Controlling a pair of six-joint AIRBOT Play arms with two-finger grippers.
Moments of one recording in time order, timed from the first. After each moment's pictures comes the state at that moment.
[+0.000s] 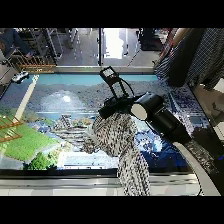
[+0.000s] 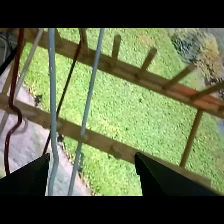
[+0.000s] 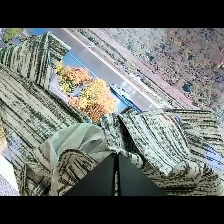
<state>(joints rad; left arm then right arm) 0.81 -1.46 1.44 1.54 -0.92 -1.41 0.65 -1.38 1.59 -1.53 0.96 1.52</state>
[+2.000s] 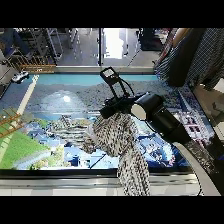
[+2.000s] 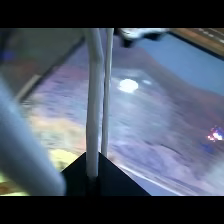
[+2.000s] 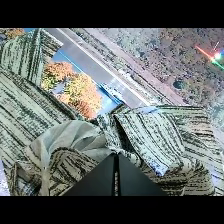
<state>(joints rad) 0.80 -1.51 1.65 0.86 -0.87 -0.97 0.64 -1.38 1.59 -1.58 0.97 1.54</state>
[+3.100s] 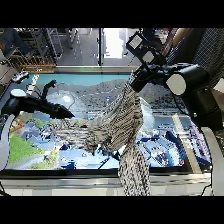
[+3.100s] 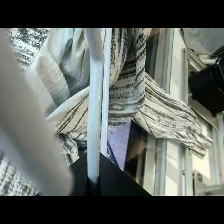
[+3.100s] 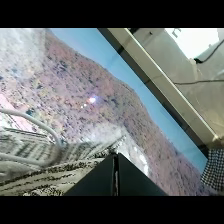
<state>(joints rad) 0.12 -1.76 1.62 0.47 -1.69 -0.44 0.41 -1.37 1.83 -1.62 0.98 1.01</state>
